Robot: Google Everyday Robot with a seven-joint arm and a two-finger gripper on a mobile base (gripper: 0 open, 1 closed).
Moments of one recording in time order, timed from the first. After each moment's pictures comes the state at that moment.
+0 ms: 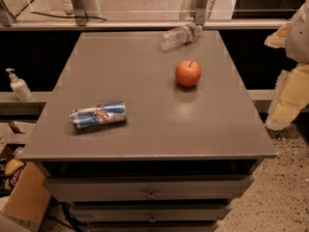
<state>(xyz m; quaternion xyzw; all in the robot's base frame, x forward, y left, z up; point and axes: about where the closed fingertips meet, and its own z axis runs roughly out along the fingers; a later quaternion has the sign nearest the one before) 0.438 -0.217 0.976 -0.60 0.78 -0.03 0.16</state>
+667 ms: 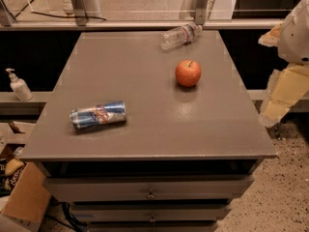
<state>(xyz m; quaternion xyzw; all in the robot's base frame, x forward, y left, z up) 0.453 -0.212 0.969 -0.61 0.77 -0.04 0.18</state>
